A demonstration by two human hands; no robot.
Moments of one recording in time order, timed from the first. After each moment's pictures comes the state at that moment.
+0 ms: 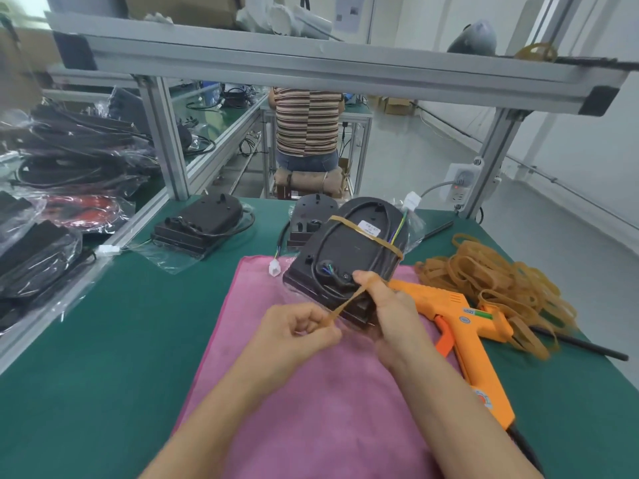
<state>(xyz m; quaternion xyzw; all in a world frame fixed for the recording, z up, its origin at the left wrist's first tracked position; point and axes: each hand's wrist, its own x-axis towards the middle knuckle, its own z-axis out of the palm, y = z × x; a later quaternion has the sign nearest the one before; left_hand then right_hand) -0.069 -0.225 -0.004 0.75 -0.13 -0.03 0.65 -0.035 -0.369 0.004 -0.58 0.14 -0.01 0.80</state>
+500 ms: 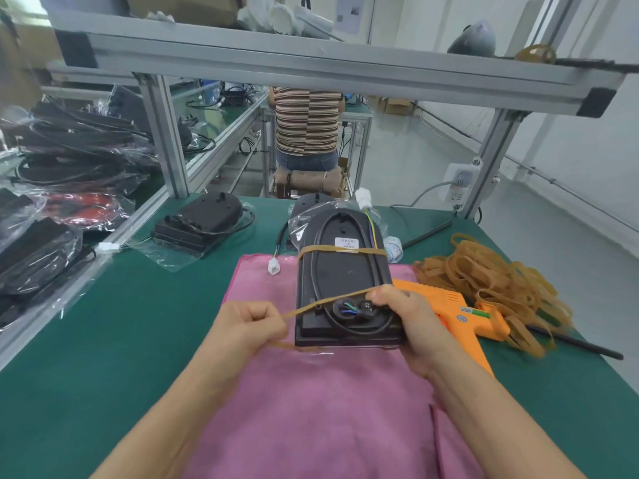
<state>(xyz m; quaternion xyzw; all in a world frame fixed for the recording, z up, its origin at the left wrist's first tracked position) -0.070 -0.189 -0.004 0.74 -0.08 0.00 0.66 -0.043 -0.404 0.001 -0.67 0.04 0.09 0.74</state>
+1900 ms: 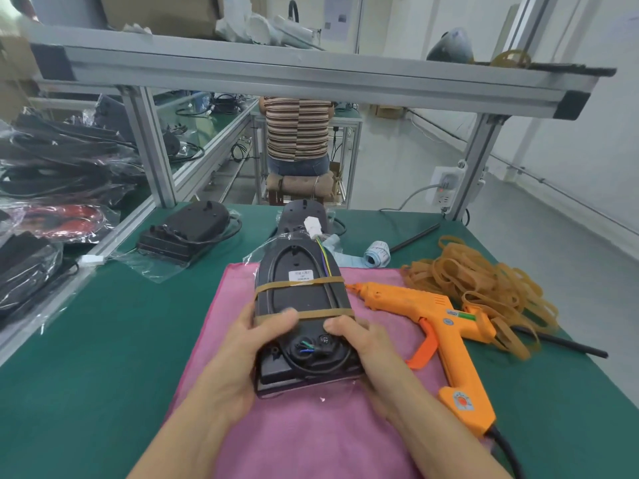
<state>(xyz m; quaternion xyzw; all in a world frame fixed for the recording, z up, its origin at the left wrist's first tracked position) -0.066 -0.215 -0.008 0.53 0.03 -0.10 0.84 -0.064 -0.380 -0.019 -0.63 0.06 0.10 0.77</state>
